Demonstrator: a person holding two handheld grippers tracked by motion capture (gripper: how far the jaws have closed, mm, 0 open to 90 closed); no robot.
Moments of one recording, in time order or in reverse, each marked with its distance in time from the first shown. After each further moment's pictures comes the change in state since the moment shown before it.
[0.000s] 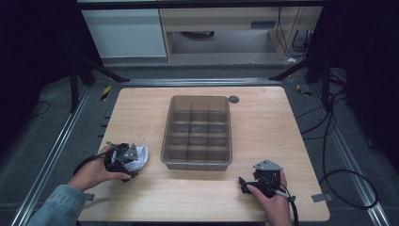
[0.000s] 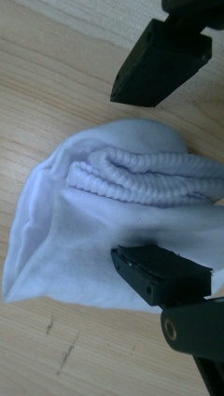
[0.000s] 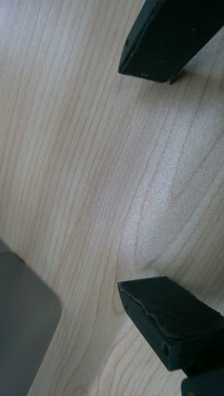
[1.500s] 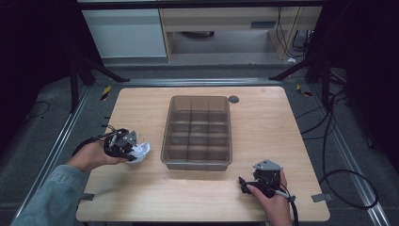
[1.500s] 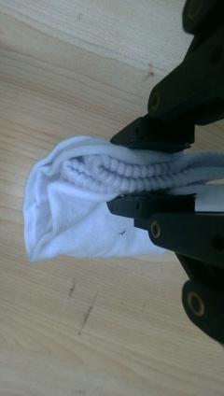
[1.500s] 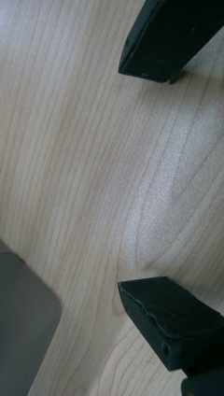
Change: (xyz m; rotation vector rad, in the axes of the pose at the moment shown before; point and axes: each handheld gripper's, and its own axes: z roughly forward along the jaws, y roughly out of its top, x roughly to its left) left arm 0.034 0.023 -0.033 0.022 -0.082 0.014; right arm 0.000 0.000 0.000 -0.001 0.000 -0.002
